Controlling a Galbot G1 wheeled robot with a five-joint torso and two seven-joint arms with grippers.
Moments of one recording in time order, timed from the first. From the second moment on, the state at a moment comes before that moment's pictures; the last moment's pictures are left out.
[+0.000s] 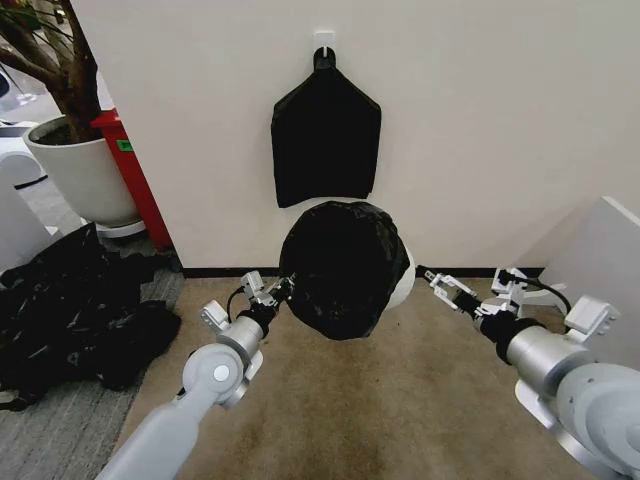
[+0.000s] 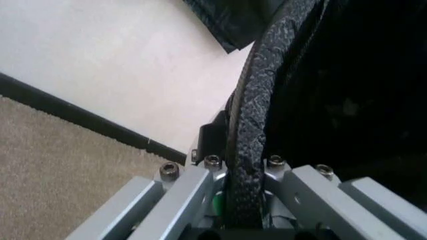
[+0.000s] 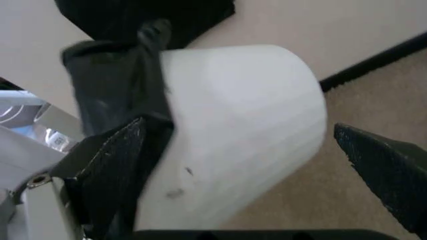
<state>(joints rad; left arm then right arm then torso) 1.05 -1.08 -0.11 -1.88 -1.32 0.06 -0.13 -1.31 0.99 0.59 2.50 1.55 -0.49 0.78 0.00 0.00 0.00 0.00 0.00</state>
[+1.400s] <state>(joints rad) 1.02 -1.08 -0.13 -1.86 -1.44 0.10 -0.28 -1.43 1.03 0.63 2.47 1.33 -0.47 0.55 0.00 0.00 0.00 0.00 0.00</state>
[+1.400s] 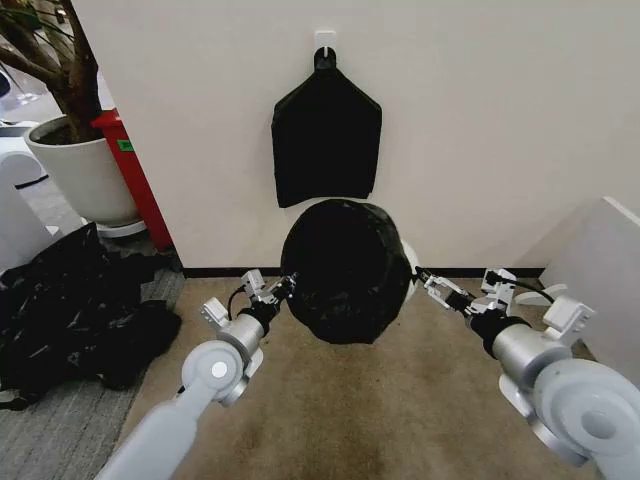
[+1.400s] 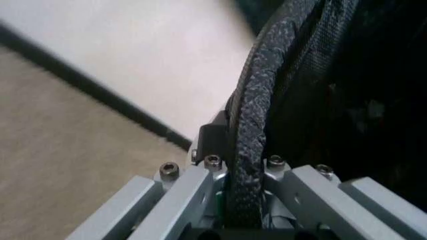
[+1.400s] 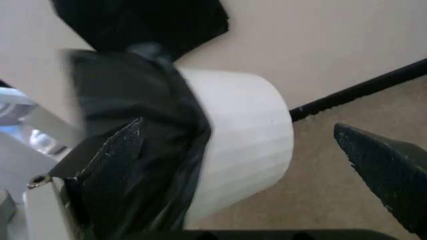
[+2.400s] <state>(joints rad) 1.00 -1.11 -0.13 -1.88 -1.60 0.14 -0.50 -1.45 1.28 0.29 2.18 1.06 -0.39 0.50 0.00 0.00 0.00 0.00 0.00</state>
